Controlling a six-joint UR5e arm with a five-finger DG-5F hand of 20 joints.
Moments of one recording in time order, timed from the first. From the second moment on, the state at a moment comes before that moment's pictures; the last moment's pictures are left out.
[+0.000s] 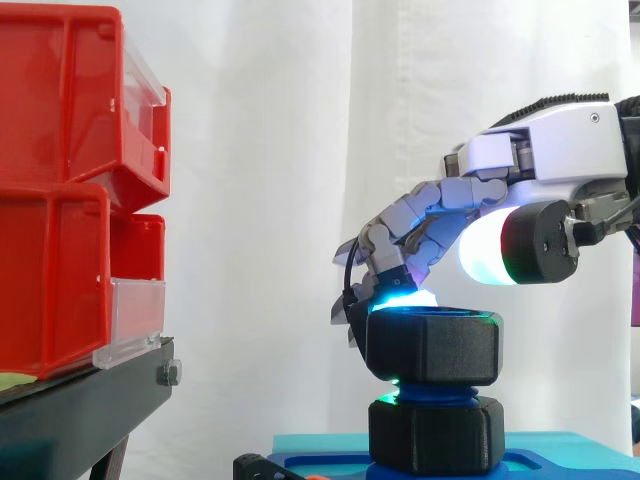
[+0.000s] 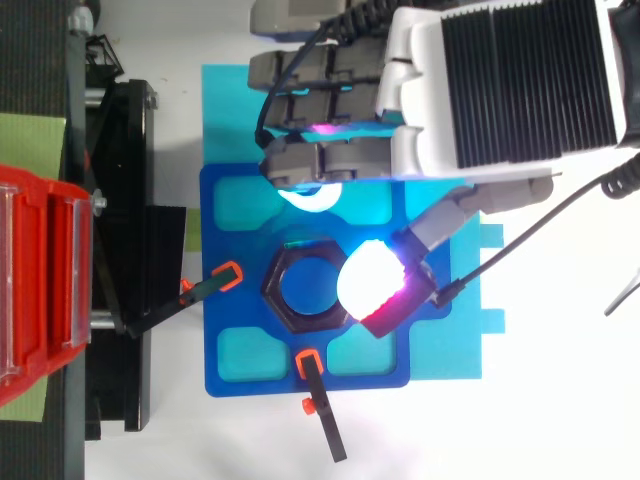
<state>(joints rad) 0.01 -2.24 -1.08 -3.07 -1.81 -1.56</state>
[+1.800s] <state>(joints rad) 0.07 -2.24 -1.07 -3.07 -1.77 -1.54</state>
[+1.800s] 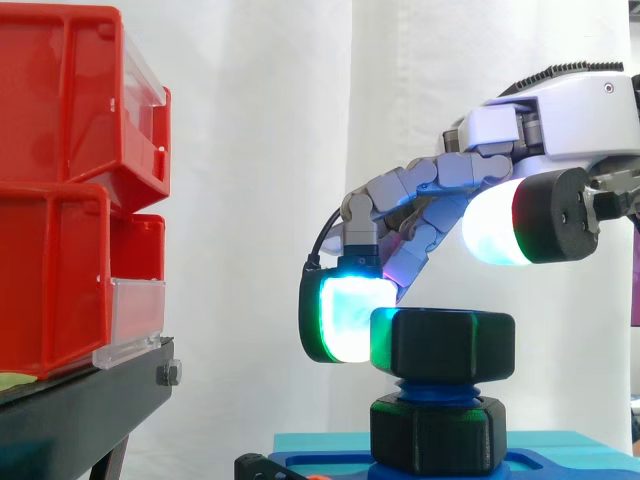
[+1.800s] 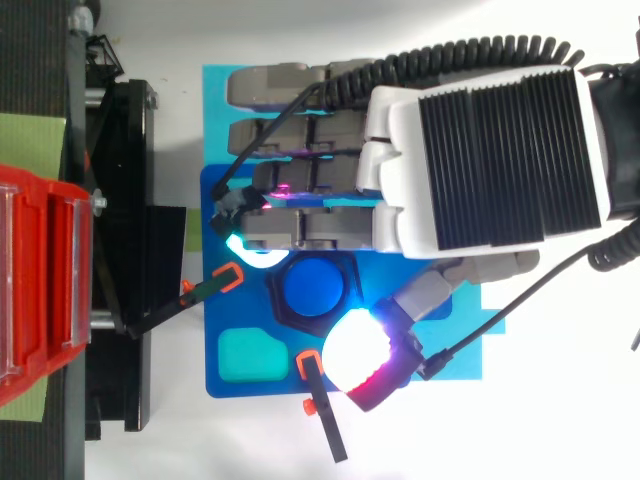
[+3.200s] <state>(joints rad) 0.07 -2.24 -1.06 -3.00 -1.77 -1.54</state>
